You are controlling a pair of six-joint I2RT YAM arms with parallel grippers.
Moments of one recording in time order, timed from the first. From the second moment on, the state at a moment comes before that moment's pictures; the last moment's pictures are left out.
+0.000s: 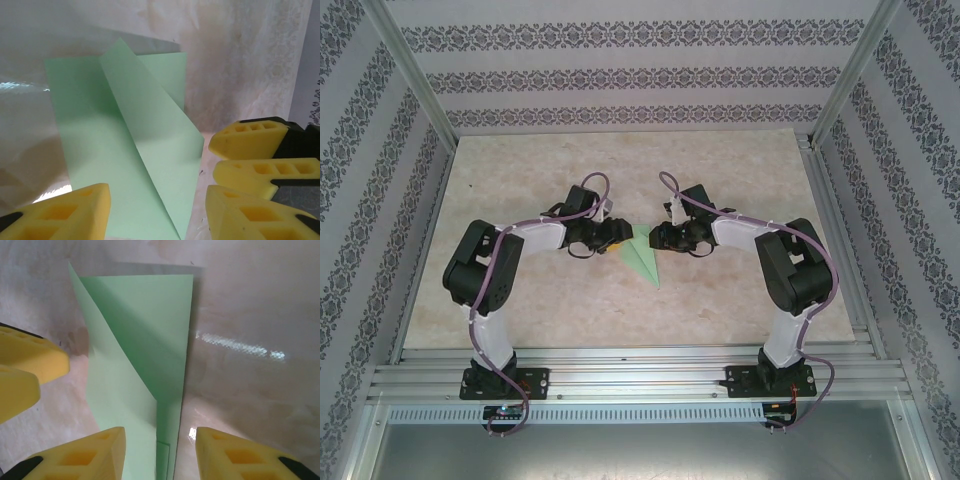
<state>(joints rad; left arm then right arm) -0.42 1.89 1.08 -0.09 0.62 -0.79 0.43 1.85 1.06 -0.25 -0.50 0.40</state>
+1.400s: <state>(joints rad) -0.45 1.64 1.18 0.19 0.74 -0.84 0.32 1.19 0.51 0.38 -0.76 0.85</state>
